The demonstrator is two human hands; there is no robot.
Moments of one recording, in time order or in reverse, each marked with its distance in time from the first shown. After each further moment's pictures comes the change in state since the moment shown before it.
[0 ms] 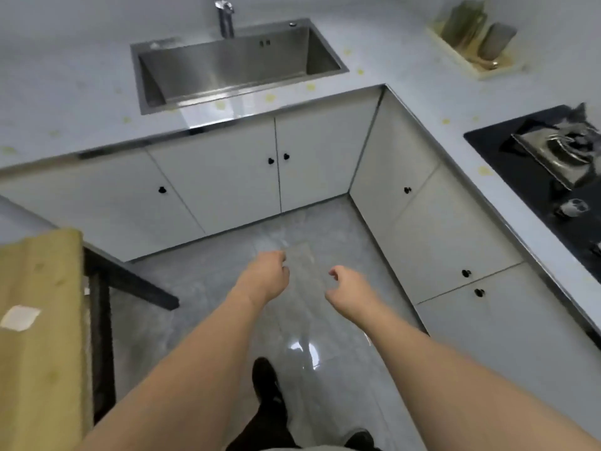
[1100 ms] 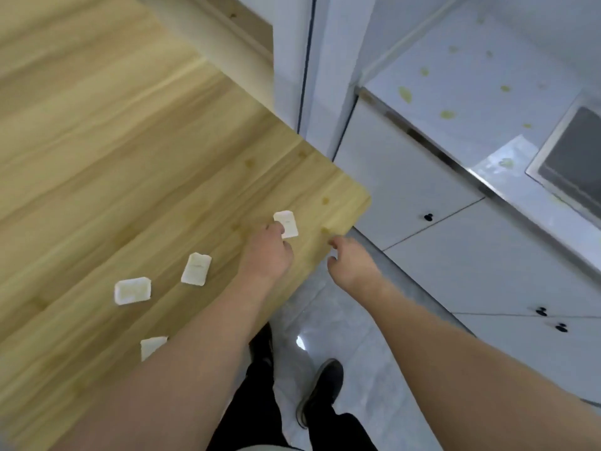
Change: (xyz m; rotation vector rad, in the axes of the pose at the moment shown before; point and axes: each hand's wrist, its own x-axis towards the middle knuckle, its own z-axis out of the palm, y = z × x) left_hand -0.137 -0.420 -0.092 -0.648 0.608 -0.960; right_hand 0.081 -0.451 0.281 -0.720 -0.450 -0.831
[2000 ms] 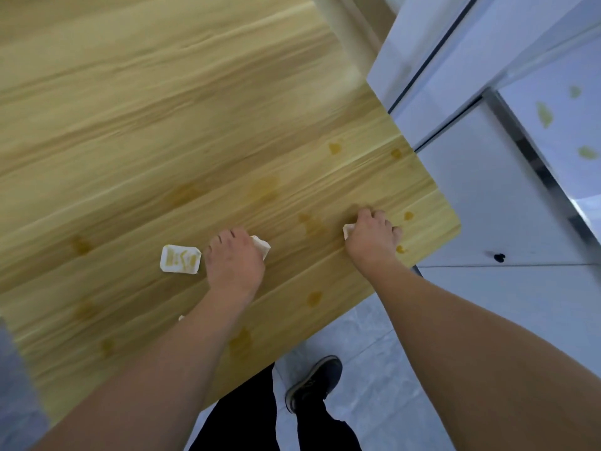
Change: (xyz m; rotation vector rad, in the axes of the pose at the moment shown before) left_hand 0.007 -0.163 -0.015 0.247 0.155 -0.449; right_hand 0.111 -0.100 0.060 -0.444 0.102 0.045
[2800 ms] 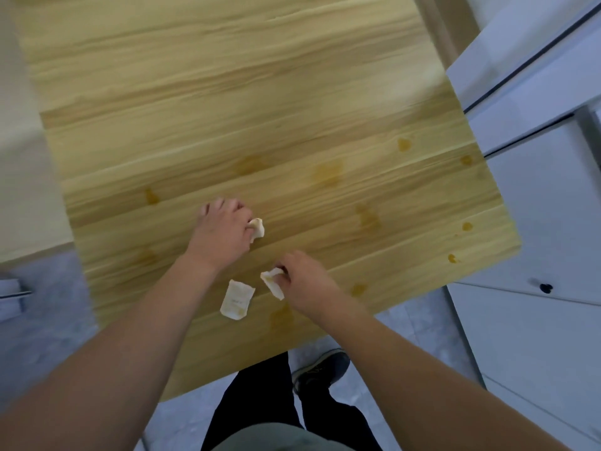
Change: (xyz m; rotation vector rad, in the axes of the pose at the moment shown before) left_hand 0.011 -0.122 -0.020 -0.023 0.035 0.230; right_hand -0.120 -0.120 0.045 0.214 -0.447 -0.708
